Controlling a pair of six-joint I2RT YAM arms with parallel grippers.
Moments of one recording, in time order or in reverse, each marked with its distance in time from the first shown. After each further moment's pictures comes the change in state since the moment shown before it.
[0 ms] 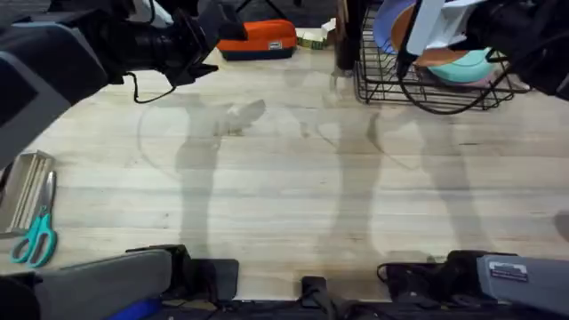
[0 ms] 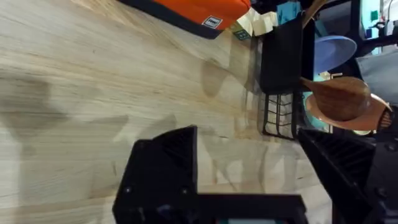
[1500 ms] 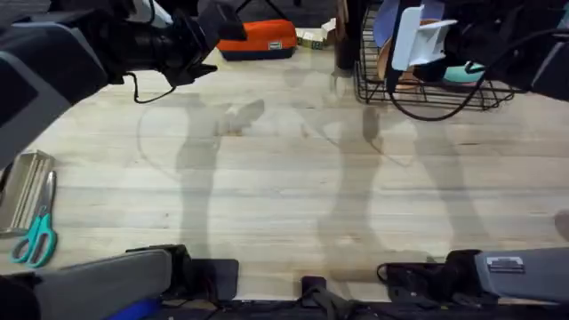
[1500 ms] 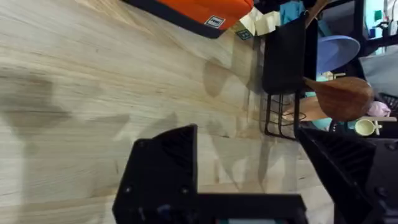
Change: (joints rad) left arm 0.000 0.000 0.000 -0.001 -0.011 0.000; right arm 0.017 0.104 0.014 -0.077 -0.007 -0.025
